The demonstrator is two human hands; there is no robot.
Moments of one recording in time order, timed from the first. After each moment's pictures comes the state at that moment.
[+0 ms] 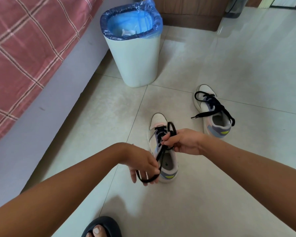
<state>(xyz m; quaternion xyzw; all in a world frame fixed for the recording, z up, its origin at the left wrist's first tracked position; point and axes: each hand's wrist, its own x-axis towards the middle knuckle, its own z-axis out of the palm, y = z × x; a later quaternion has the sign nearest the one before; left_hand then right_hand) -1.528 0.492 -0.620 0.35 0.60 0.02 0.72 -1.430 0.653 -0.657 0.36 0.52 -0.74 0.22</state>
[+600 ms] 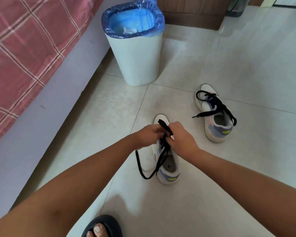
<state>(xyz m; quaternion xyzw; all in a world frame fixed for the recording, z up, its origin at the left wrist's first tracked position) -1.539 0.528 -0.659 0.29 0.74 0.33 0.51 -1.427 0.628 -0.677 0.21 0.92 -0.33 0.02</state>
